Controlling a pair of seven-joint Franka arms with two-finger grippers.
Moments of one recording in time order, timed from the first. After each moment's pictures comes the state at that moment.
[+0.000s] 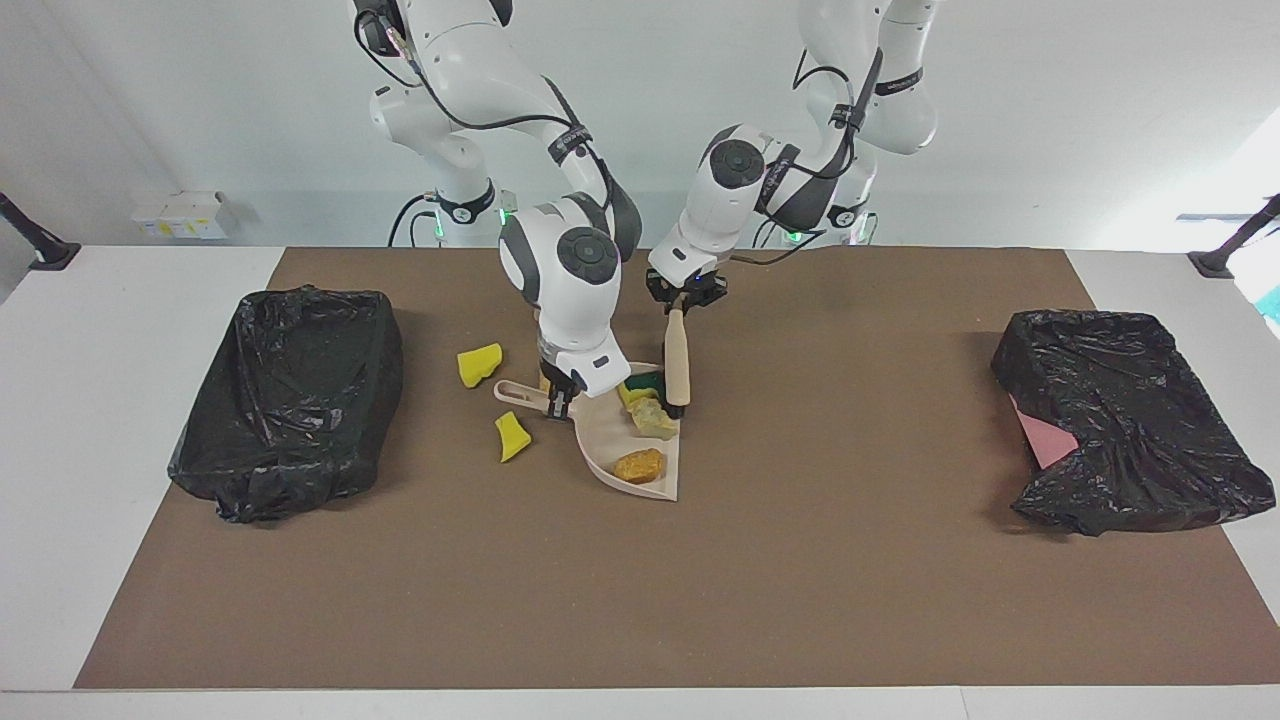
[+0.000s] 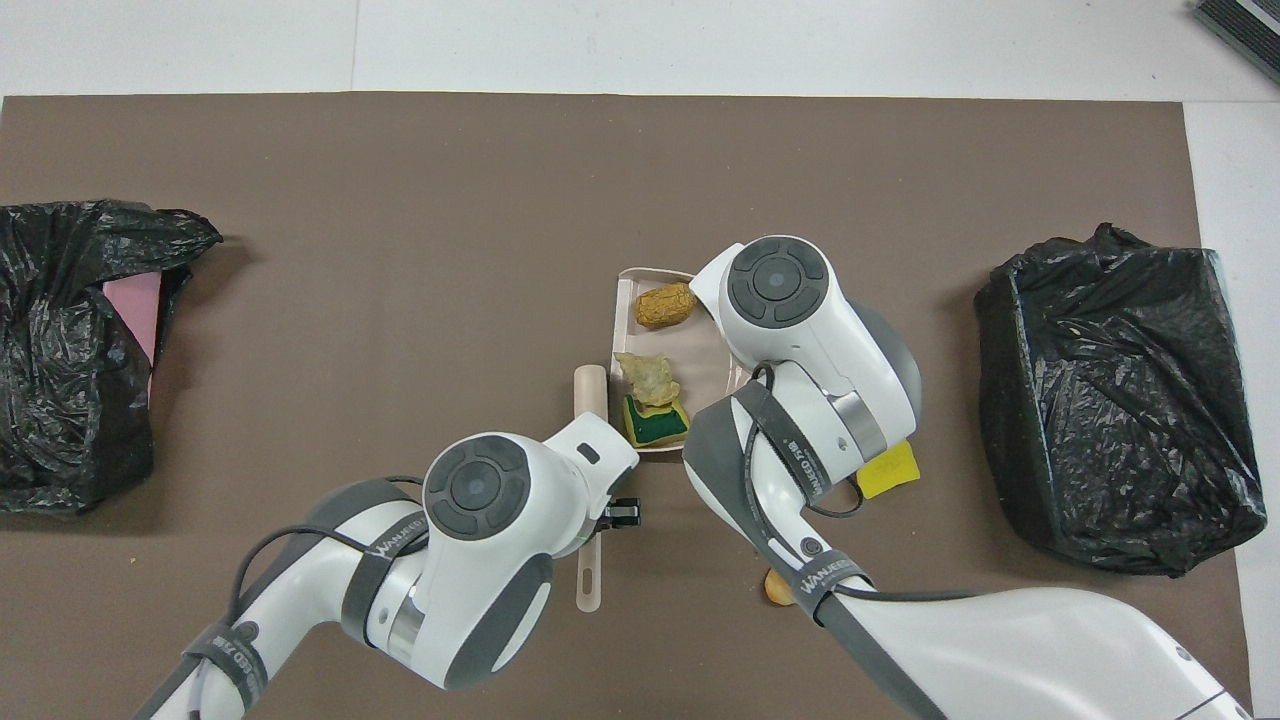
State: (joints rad) left arm -0.73 0.04 0.01 -2.21 -0.28 2.25 -0.52; right arm 0.42 0.37 0.03 -1.76 -0.19 2.01 -0.92
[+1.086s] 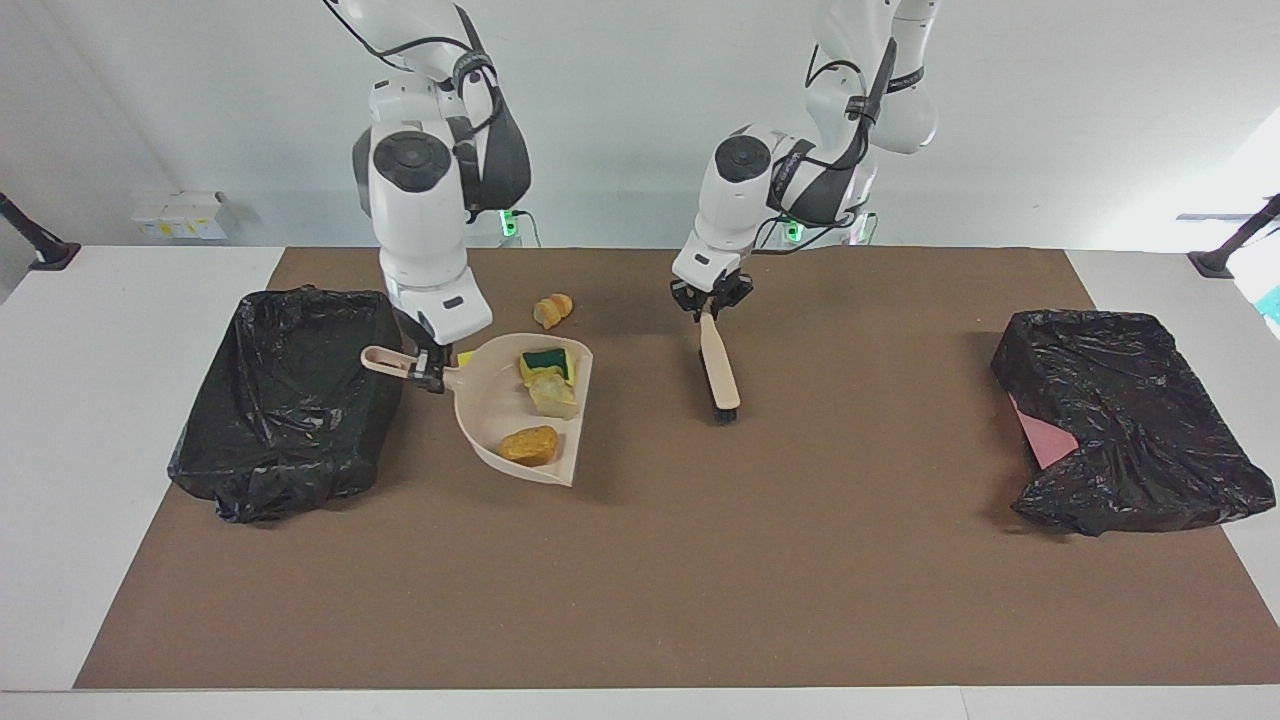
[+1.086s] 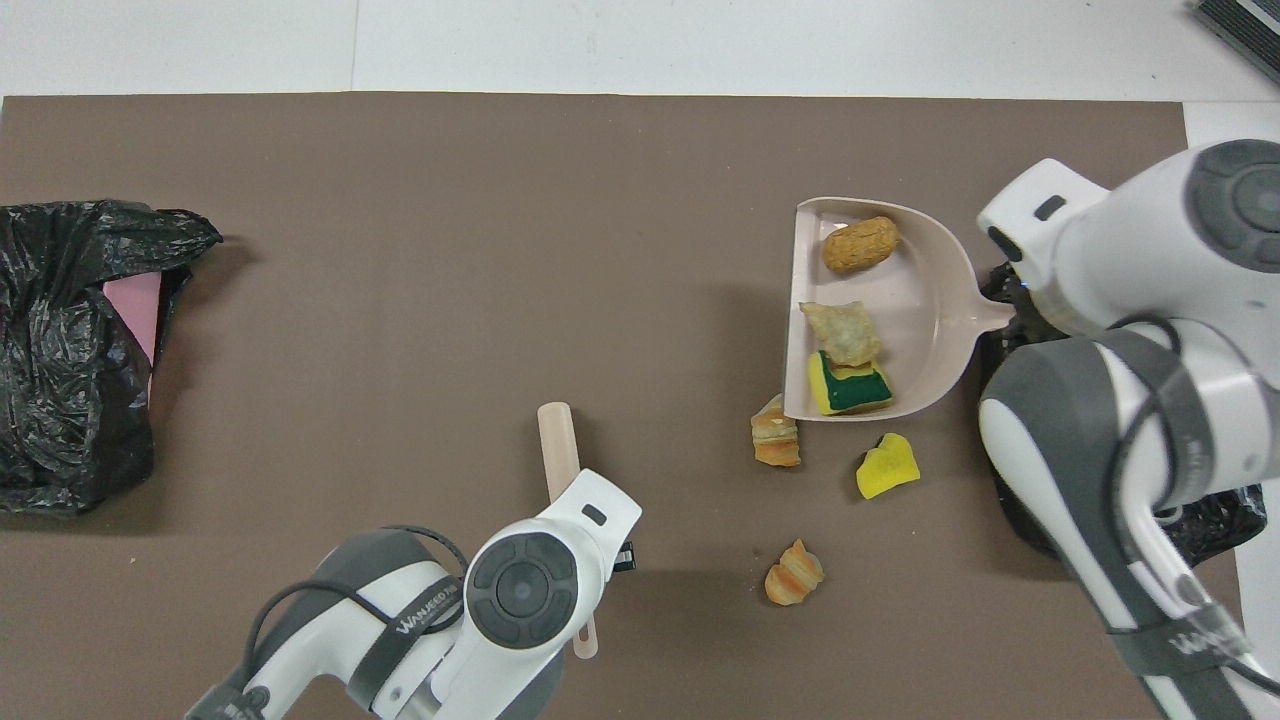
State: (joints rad) left arm -0.83 -0.08 -0.01 -2.36 -0.09 2.24 -0.87; right arm 0.08 0.04 0.02 -1.80 -0.18 1.88 -1.29
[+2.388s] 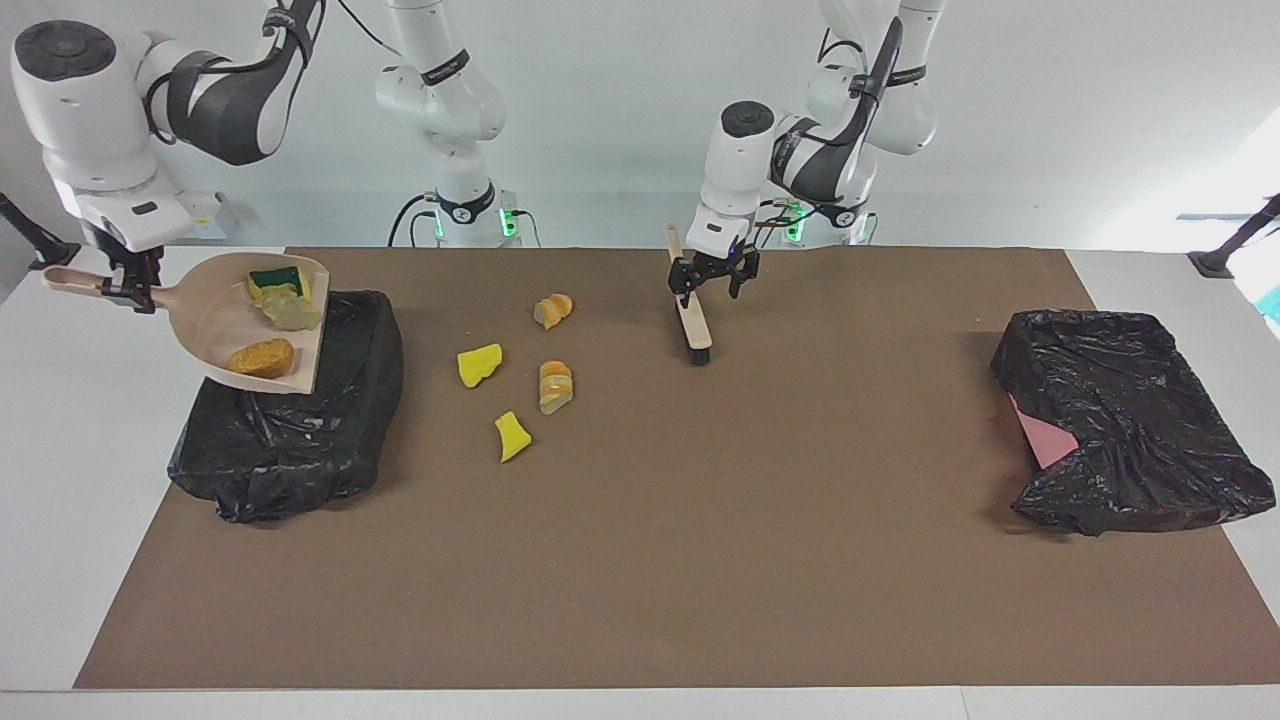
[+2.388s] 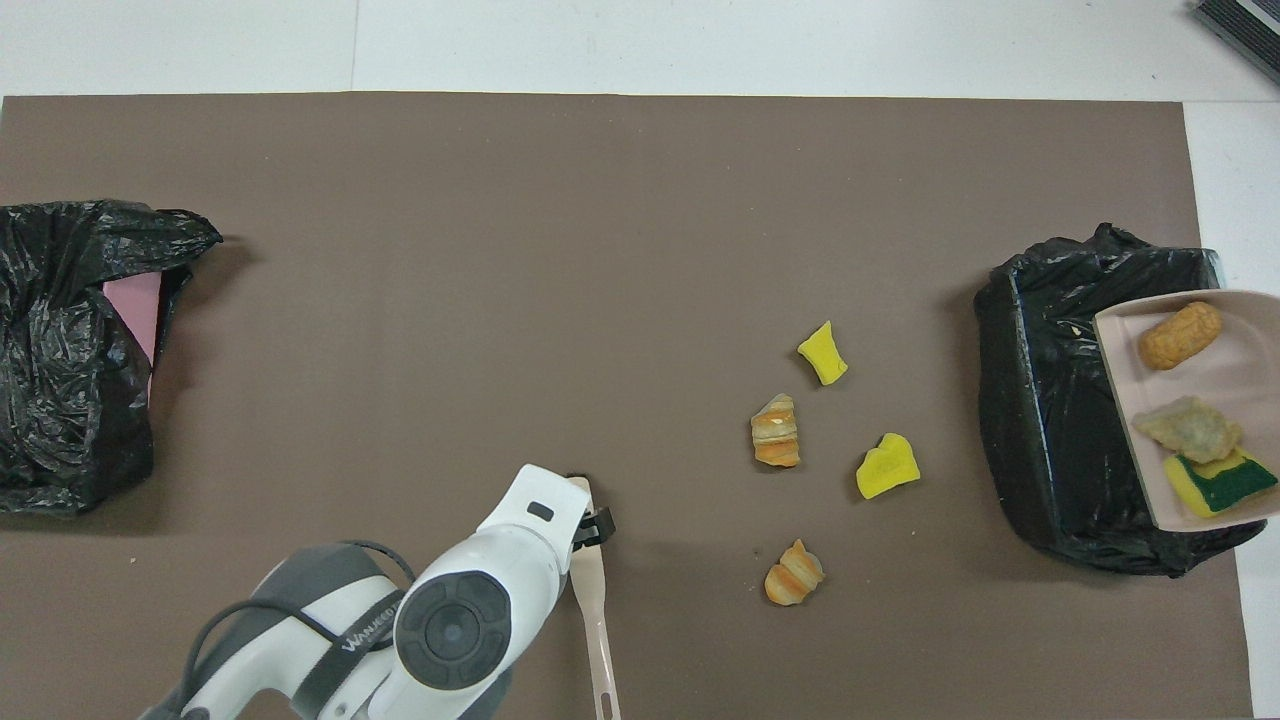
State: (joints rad) left arm -0.73 -0.13 -0.01 -2.41 0.01 2.40 -1.00; right arm -0.32 -0.06 0.02 -1.88 -0.46 1.94 -1.91
